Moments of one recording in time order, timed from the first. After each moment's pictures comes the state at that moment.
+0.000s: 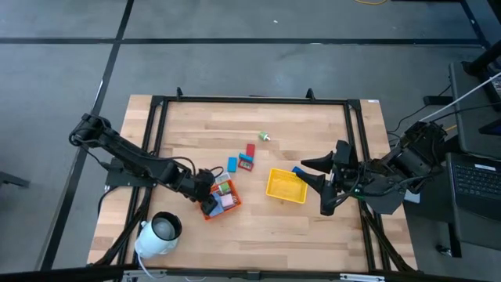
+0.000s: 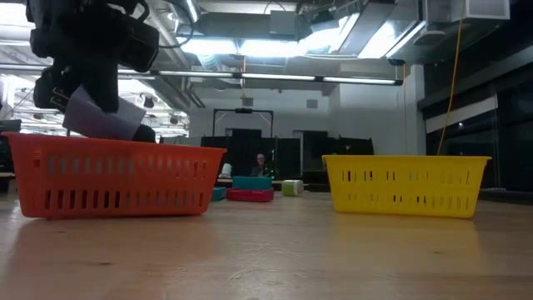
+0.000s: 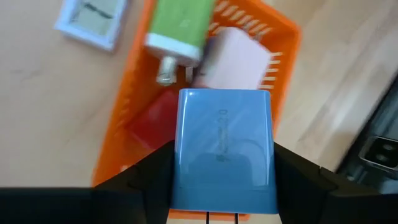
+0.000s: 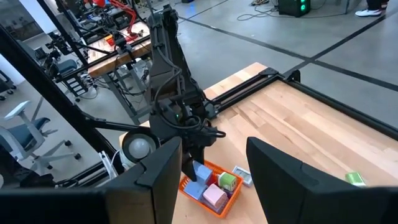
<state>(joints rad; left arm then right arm) -0.40 1.34 0.79 -0.49 -0.08 -1.24 0.74 1.47 1.89 -0.99 0.95 0.83</state>
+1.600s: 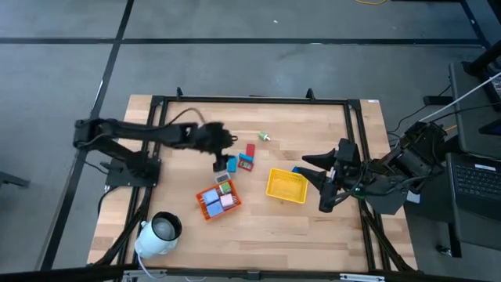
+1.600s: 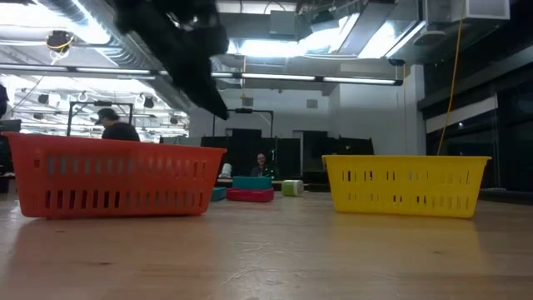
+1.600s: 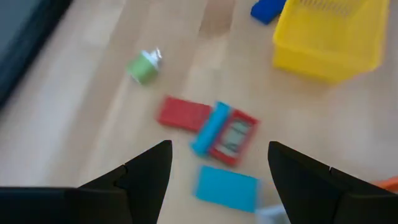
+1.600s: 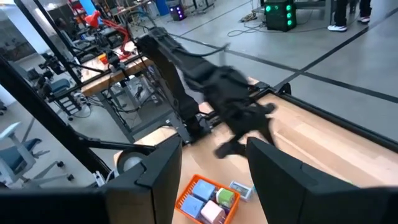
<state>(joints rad) 0.17 1.35 0.87 -0.31 -0.06 0.03 0.74 1.47 1.89 -0.95 1.03 0.83</state>
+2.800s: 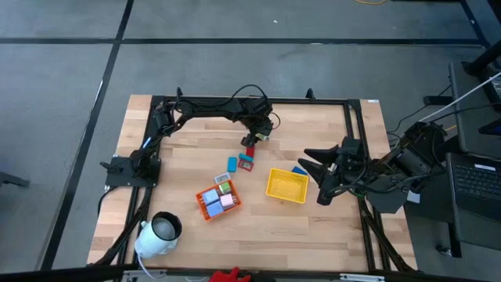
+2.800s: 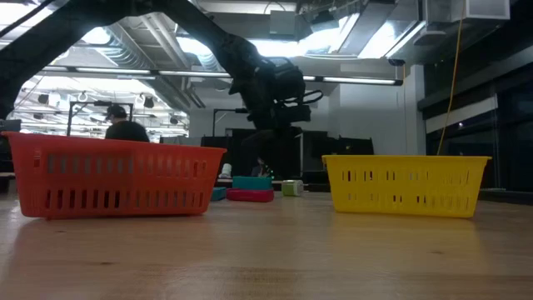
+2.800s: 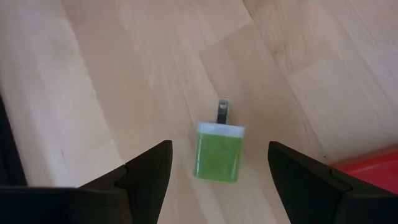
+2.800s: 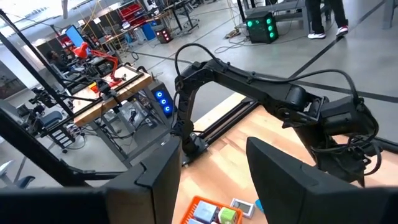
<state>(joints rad) 0.42 2.18 1.68 -0.59 0.15 0.85 0.74 1.47 1.89 -0.93 1.13 0.90</state>
